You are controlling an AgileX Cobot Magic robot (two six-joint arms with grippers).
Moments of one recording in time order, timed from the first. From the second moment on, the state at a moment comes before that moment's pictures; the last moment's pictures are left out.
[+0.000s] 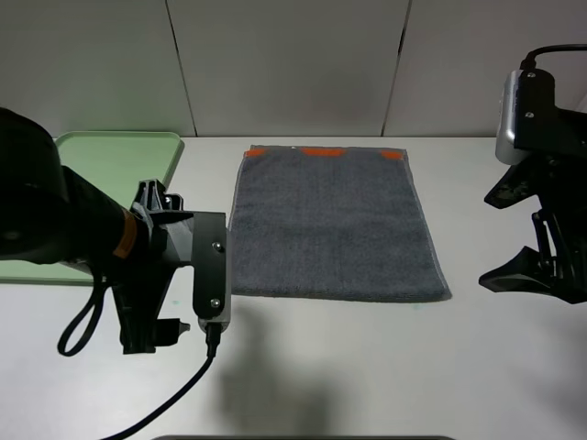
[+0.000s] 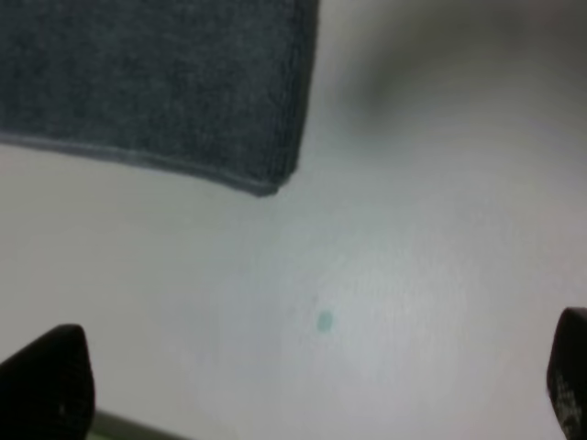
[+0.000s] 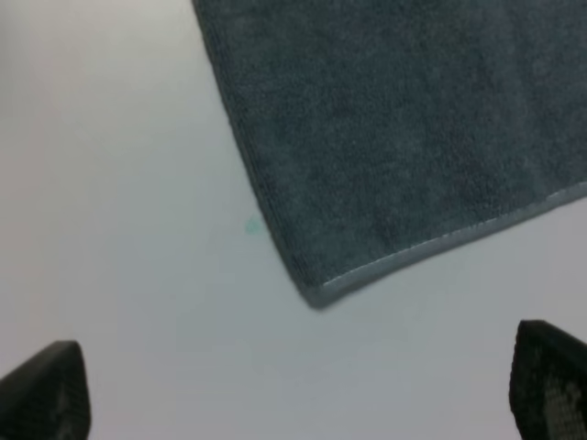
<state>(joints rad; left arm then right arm) -0.85 1.50 -0.65 0.45 0.35 0.36 0.20 1.17 -0.72 0.31 0.82 -1.19</state>
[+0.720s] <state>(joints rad) -0.85 1.80 -0.77 0.80 0.26 0.14 0.20 1.19 -0.72 0.31 0.76 -1.19</state>
